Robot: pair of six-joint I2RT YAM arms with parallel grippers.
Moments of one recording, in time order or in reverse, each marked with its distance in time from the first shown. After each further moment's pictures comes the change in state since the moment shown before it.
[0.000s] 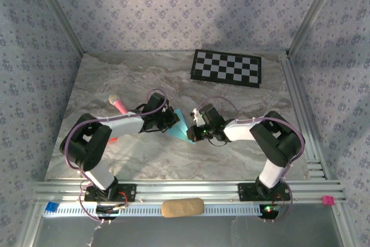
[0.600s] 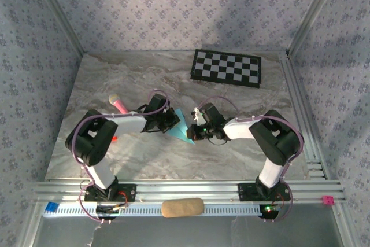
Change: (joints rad) left arm 0.007 0.072 0.001 0.048 0.000 0.000; right arm -0.011 0.013 0.018 -0.025 -0.035 0.064
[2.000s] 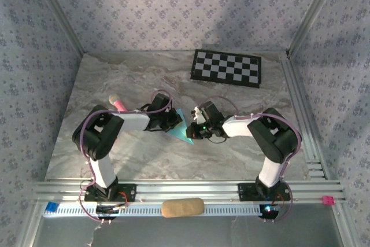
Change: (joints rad) left arm 0.000 0.080 0.041 0.025 0.024 0.019; right arm -0.016 0.031 0.037 -0.038 -0.050 0.063
